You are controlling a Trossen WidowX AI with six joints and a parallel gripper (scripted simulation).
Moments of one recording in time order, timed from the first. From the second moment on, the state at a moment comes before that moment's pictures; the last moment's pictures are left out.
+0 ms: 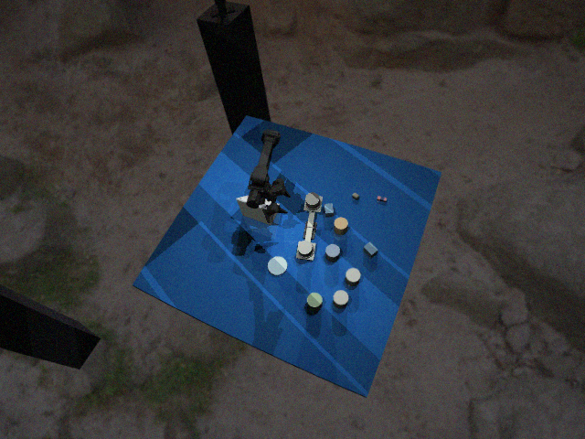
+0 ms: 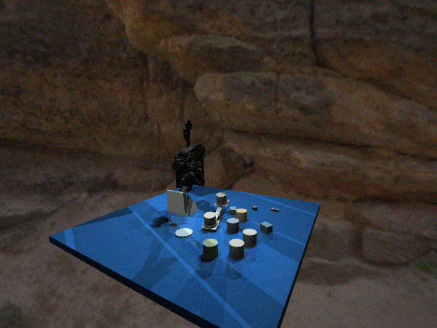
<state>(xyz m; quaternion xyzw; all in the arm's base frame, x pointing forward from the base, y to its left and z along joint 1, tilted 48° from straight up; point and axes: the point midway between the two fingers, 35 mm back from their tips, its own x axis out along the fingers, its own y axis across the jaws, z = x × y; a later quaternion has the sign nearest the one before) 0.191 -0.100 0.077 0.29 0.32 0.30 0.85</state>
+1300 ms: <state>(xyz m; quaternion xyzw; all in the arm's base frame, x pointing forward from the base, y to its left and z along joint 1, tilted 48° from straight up) 0.275 -0.102 0.000 0.55 0.63 0.11 0.54</state>
